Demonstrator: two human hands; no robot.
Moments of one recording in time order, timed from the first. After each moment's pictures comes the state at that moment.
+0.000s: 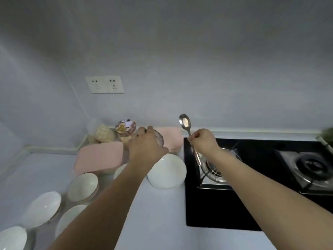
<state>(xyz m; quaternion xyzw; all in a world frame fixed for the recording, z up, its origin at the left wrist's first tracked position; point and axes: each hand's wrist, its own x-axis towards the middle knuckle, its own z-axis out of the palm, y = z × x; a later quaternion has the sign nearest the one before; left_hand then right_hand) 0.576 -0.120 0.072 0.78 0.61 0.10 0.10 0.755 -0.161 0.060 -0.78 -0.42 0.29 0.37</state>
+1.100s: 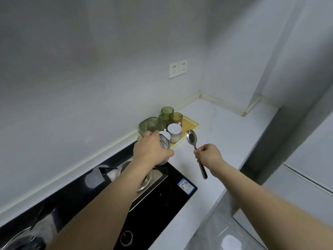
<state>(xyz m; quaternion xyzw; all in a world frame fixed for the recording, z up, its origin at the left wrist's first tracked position) 1.211 -0.399 0.077 0.96 0.20 0.03 0.18 1.280 -0.578 0.039 -0.85 0.03 0.15 0.51</state>
